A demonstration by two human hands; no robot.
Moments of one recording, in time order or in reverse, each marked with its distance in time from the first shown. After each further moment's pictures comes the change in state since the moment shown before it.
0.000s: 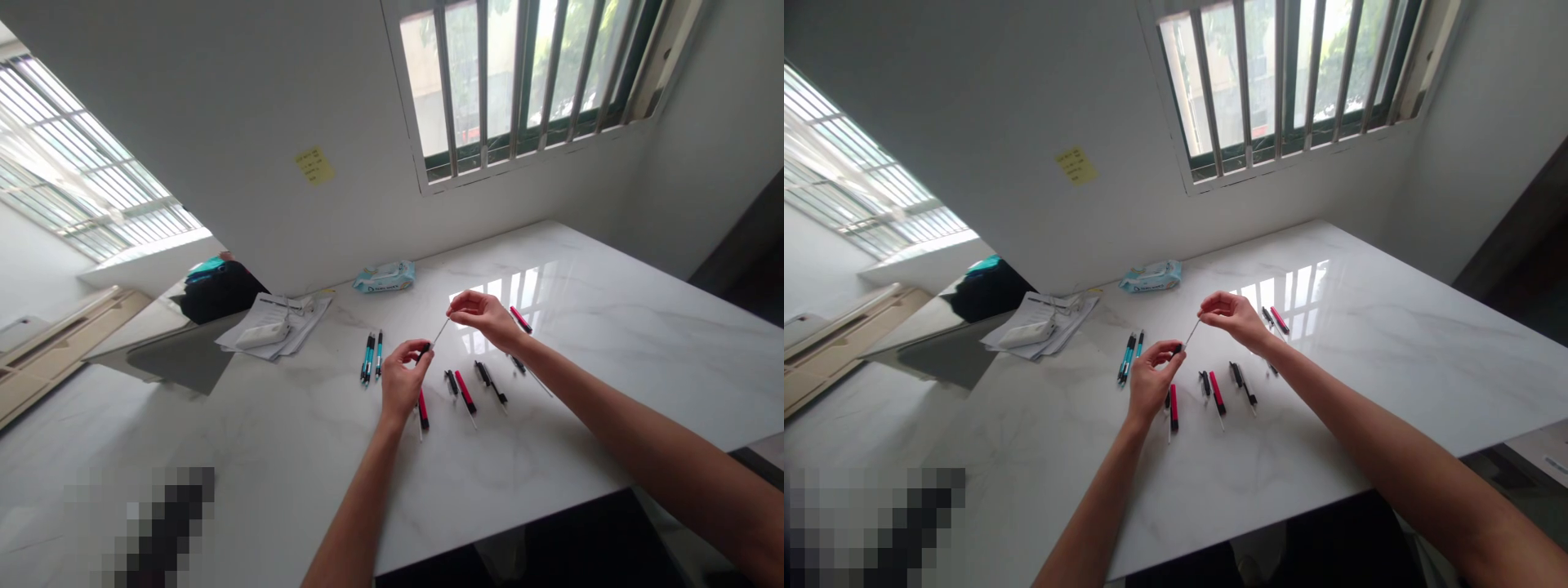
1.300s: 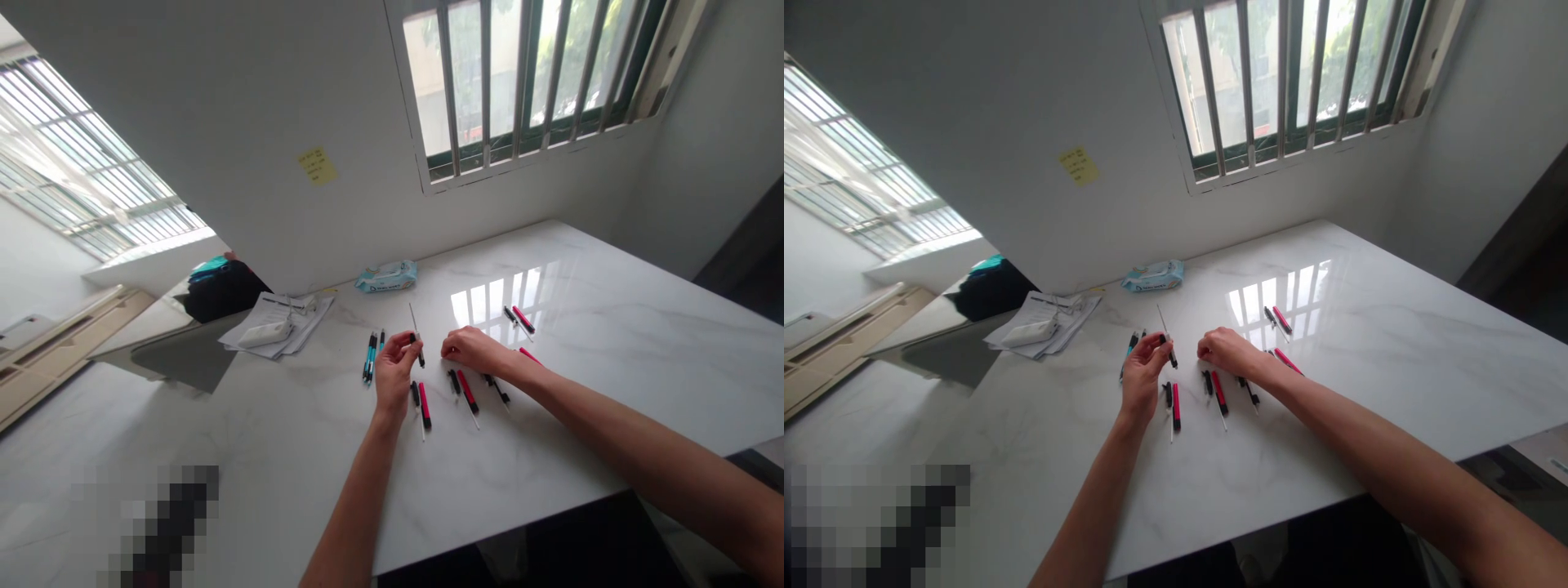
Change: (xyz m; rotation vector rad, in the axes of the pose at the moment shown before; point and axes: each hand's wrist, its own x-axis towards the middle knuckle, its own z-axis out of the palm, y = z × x) left_hand 0.006 -0.001 -0.002 -0.559 0.110 -0.179; right_hand -0.010 0.039 0.017 -1.063 -0.476 -0.146
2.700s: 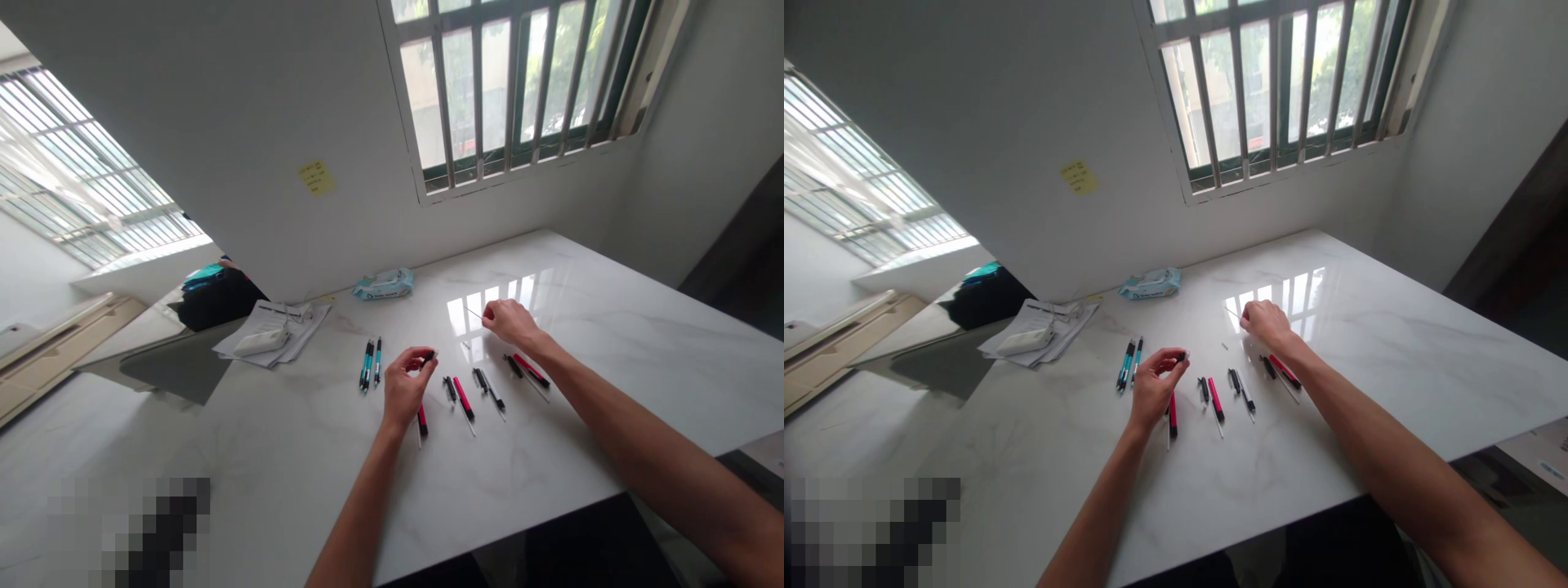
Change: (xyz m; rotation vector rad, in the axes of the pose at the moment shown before) left_hand -0.010 0.001 0.005 0.514 -0.185 0.163; right_hand -0.016 0.047 -0.061 -0.153 0.188 0.677
